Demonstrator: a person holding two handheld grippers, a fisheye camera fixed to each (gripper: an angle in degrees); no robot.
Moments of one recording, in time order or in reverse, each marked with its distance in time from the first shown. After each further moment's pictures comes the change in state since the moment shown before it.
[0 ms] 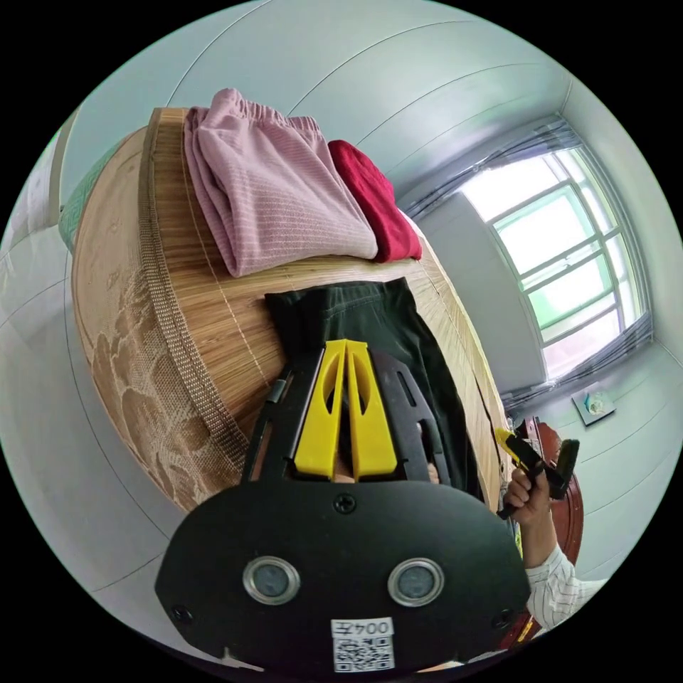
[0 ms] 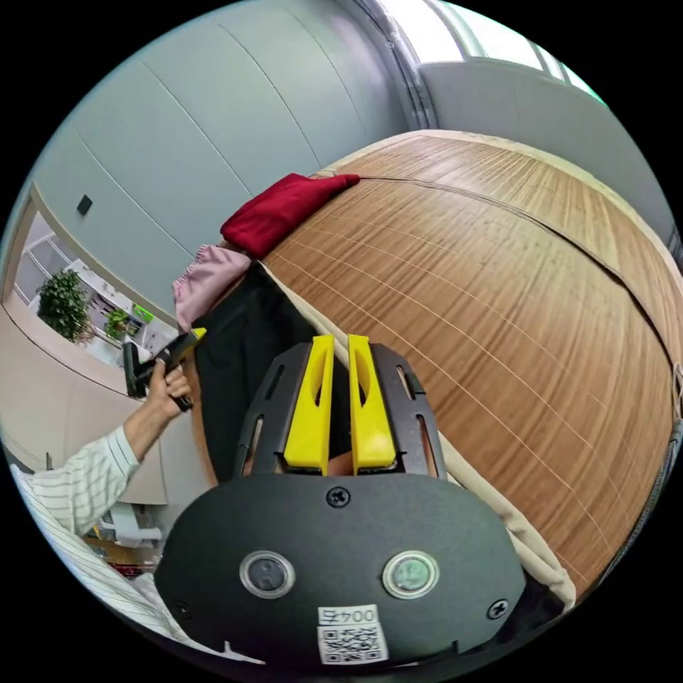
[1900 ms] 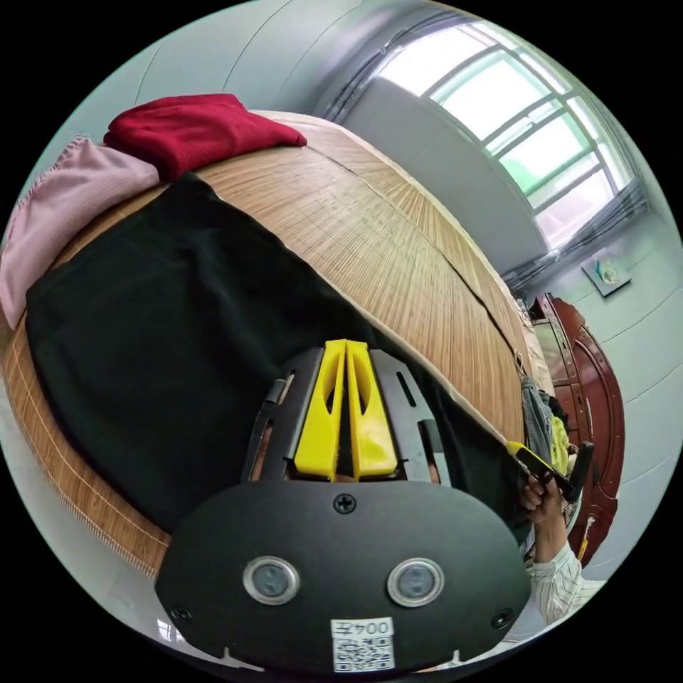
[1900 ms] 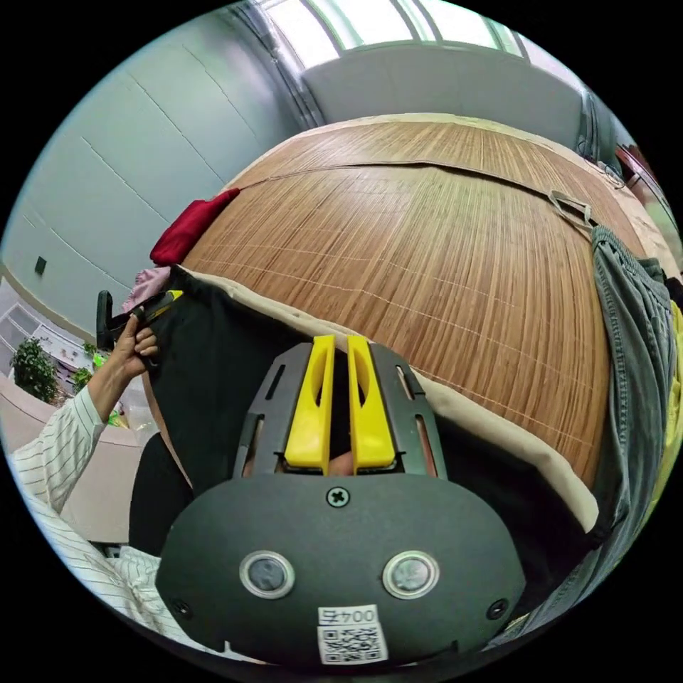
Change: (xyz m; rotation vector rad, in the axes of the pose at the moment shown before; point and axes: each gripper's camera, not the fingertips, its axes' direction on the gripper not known) left arm 0.310 0.148 0.124 -0.357 0.007 0.371; right arm 0.265 0.353 -0.044 0.052 0.143 0.267
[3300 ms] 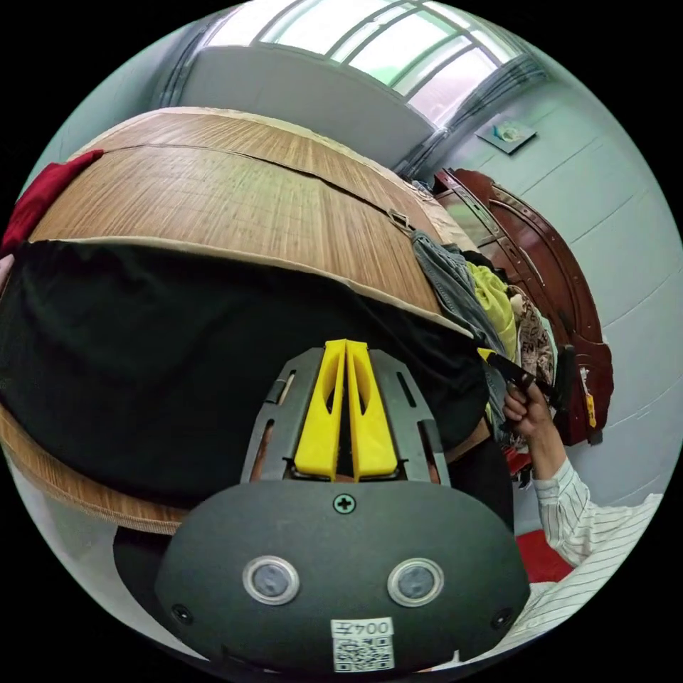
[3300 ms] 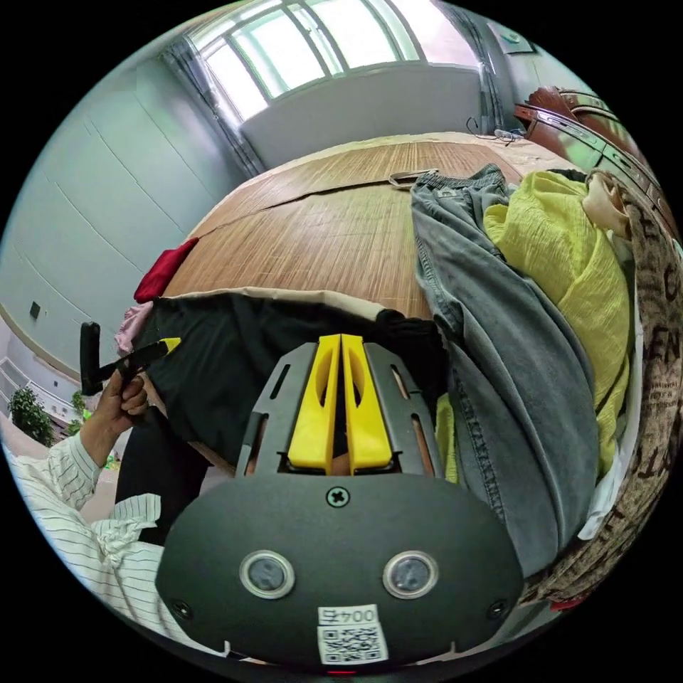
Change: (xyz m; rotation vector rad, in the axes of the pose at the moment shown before) left arm 0.334 0.255 0.036 -0.293 0.178 0.433; right arm 0.207 0.305 -0.098 0.108 0.076 0.195
